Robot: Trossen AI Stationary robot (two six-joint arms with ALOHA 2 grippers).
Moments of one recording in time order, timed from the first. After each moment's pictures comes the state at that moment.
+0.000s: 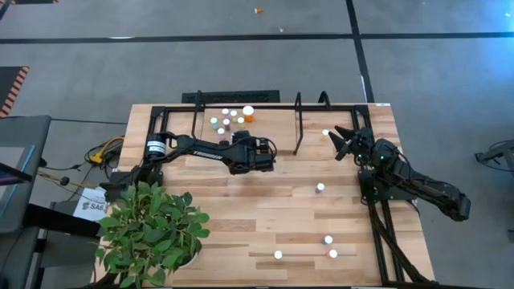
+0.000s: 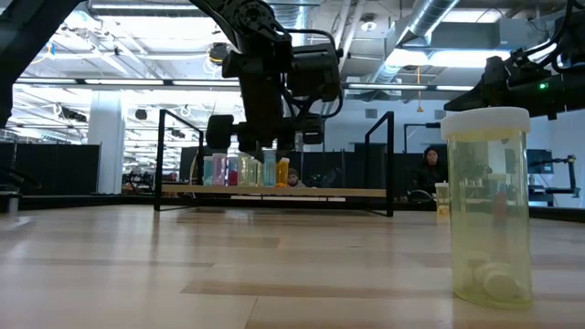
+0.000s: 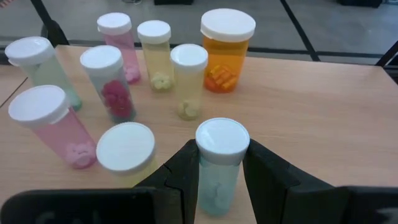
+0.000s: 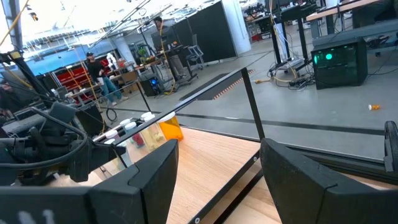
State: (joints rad) left arm 0.08 2.08 1.48 -0.78 -1.04 -1.47; right arm -0.52 0.05 0.01 0.06 0.24 0.35
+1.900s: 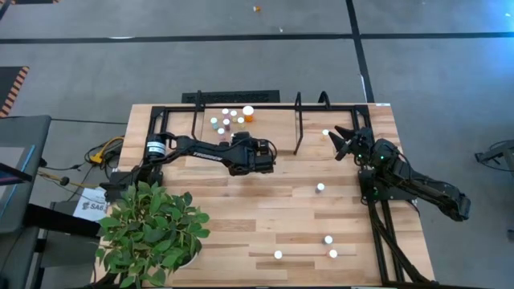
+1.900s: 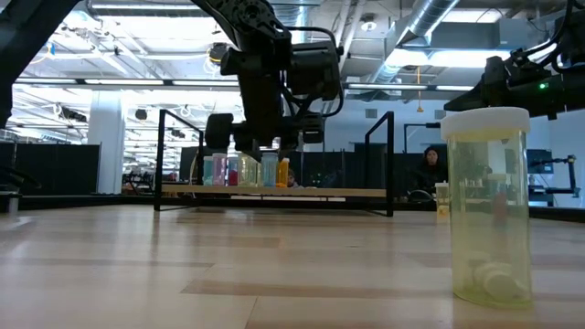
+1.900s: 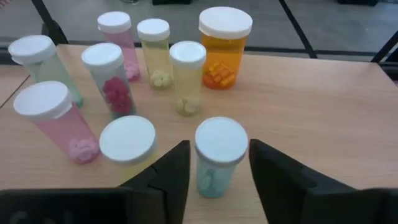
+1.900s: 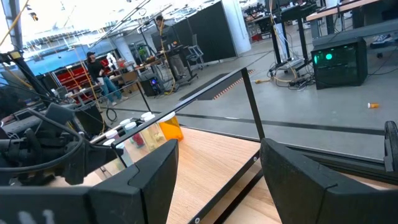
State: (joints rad) left arm 0.06 2.08 1.48 -0.80 -1.04 -1.48; right arm -0.52 0.05 0.01 0.06 0.24 0.35
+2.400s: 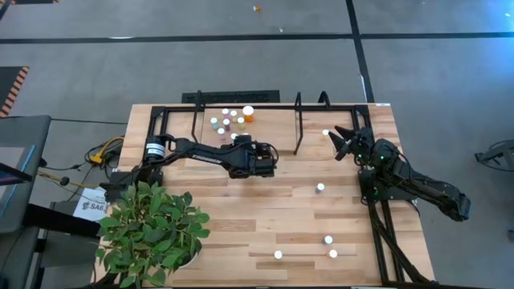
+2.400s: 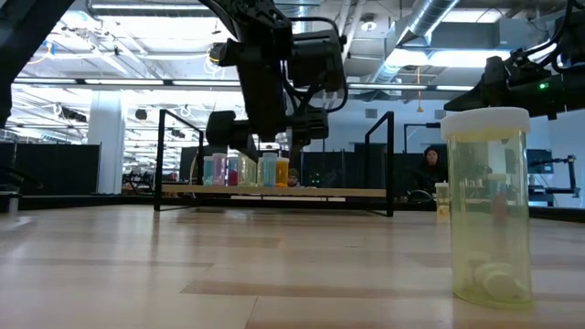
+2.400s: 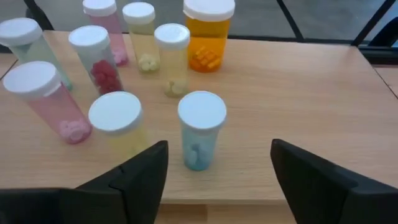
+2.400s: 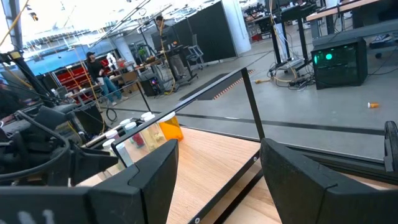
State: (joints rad) left arm 0.03 2.07 1.50 -0.81 -1.00 -1.48; right arm -0.52 0.05 0.01 0.06 0.24 0.35
